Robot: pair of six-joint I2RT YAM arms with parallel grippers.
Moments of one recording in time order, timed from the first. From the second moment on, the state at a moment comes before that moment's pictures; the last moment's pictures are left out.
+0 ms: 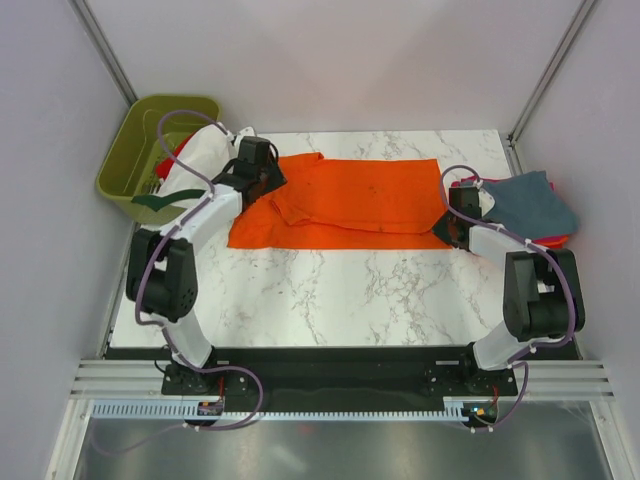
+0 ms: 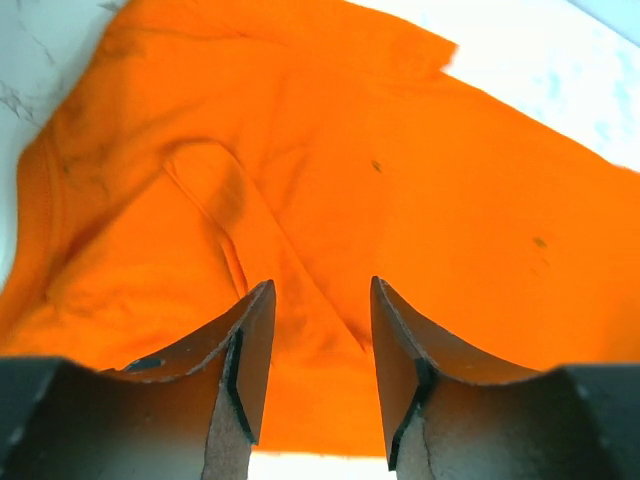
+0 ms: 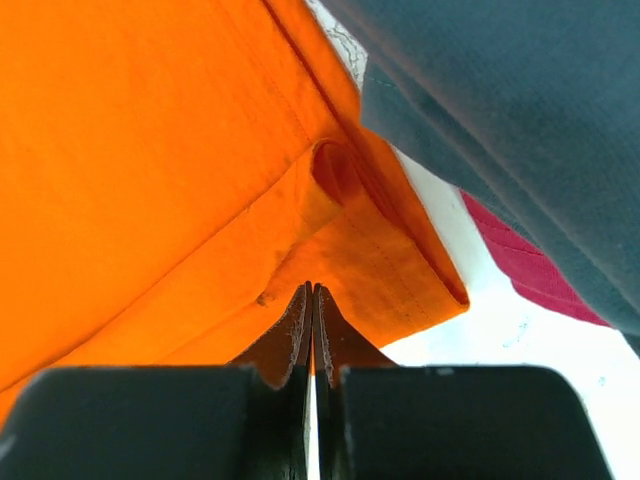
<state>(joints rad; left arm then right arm) -0.33 1.79 1.39 -0.25 -0.21 -0.63 0.06 1.59 0.85 -0.13 0.16 0.76</state>
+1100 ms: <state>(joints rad) -0.28 1.63 0.88 -0.20 -0.36 -0.77 0.11 1.73 0.96 -0.11 0.25 0.82</state>
